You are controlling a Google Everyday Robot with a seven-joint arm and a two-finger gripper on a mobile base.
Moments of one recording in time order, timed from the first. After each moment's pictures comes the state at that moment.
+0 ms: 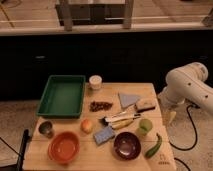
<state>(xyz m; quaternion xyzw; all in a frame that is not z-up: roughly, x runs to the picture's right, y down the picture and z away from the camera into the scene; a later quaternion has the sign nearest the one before) 0.292 0.110 0.681 -0.28 0.02 0.03 0.96</state>
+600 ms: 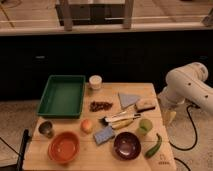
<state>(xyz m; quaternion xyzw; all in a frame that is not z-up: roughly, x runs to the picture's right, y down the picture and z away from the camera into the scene) 0.292 0.110 0.681 -0.28 0.02 0.03 0.96</state>
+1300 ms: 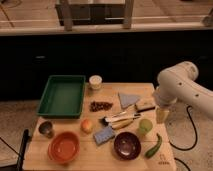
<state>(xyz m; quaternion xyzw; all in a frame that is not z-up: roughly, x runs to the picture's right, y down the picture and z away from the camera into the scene) 0.232 0.099 0.696 -0.27 0.01 0.00 0.96</state>
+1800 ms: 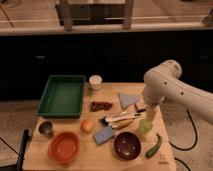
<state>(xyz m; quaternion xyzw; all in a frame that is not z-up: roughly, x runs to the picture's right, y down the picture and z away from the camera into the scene) 0.201 0.093 0.704 -0.26 0.01 -0.02 0.96</state>
